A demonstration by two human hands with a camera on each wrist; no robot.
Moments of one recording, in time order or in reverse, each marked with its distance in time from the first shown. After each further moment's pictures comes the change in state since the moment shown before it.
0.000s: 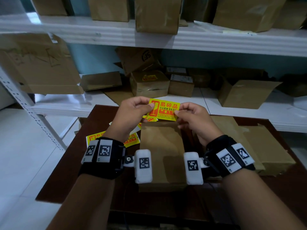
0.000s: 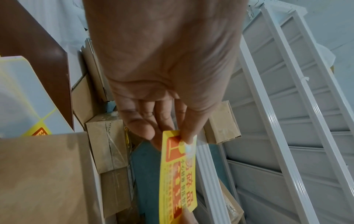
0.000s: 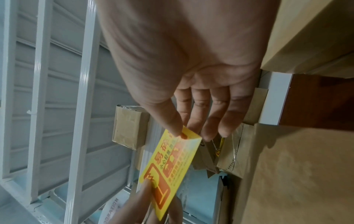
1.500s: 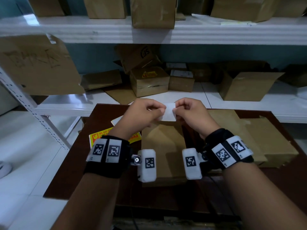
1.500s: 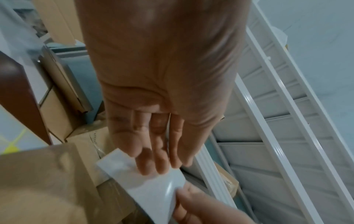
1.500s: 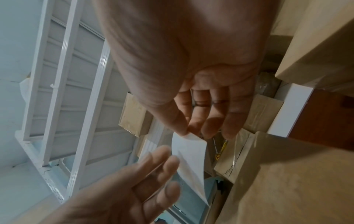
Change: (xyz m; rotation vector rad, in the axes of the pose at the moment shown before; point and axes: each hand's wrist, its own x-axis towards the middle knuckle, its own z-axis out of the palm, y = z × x) left_hand -0.014 0.013 0.018 0.328 -0.133 0.036; right_hand -0.004 -0.005 0.006 -0.211 0.032 -0.023
